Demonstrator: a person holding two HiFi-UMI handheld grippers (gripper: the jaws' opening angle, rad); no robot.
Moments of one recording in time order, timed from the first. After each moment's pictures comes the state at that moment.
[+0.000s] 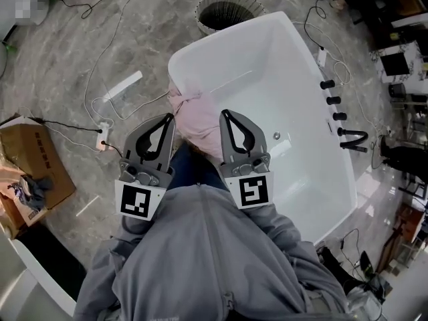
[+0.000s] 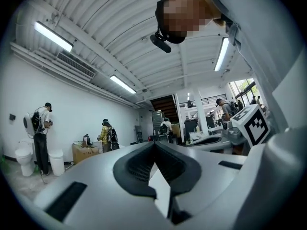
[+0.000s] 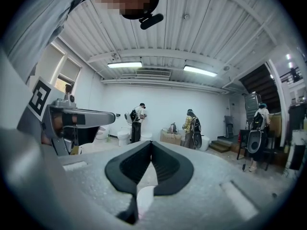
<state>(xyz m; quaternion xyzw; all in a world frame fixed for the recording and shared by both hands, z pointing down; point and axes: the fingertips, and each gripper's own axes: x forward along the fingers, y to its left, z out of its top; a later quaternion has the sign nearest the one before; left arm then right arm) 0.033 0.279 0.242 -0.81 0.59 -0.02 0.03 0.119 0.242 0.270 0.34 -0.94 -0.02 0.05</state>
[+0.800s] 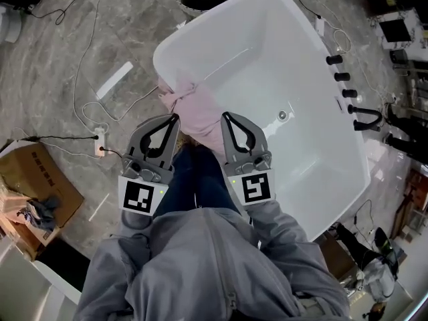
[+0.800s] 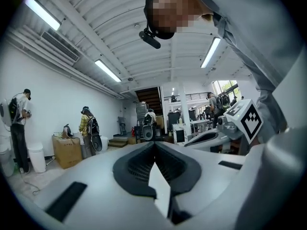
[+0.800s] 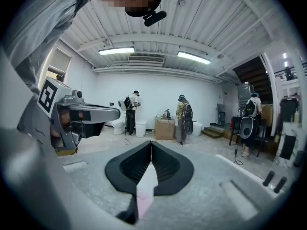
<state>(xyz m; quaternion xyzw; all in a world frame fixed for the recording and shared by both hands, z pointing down) 0.044 0.232 0.351 -0.87 0.49 -0.07 0.01 0.130 0.217 0.383 0.38 -0.92 0.02 0.10</state>
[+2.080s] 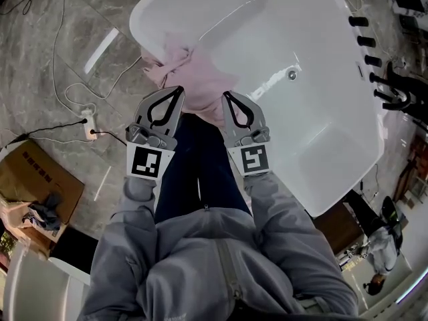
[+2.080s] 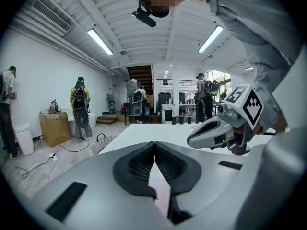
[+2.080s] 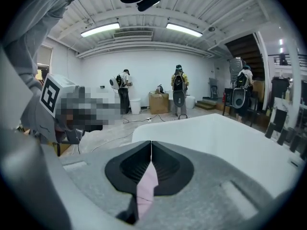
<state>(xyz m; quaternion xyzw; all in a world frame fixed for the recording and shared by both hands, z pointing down) 0.062 0.213 0.550 -0.90 0.41 -0.16 -0.04 0.149 0.228 0.585 0.40 -0.88 0.12 0.21</state>
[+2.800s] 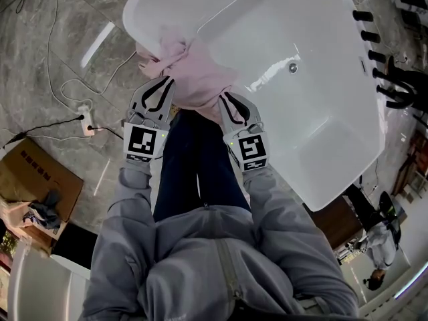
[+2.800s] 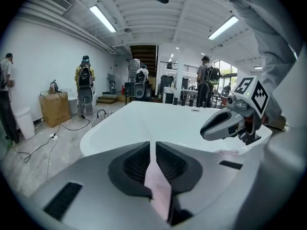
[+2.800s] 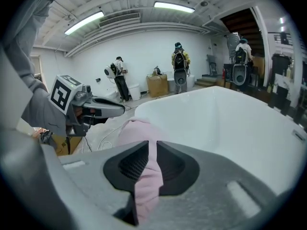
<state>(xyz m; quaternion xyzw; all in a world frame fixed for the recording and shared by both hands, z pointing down) 0.042 0.215 0.643 -0.87 0.42 -0.22 -0.15 0.164 0.258 0.661 0.38 -0.85 0.23 0.27</state>
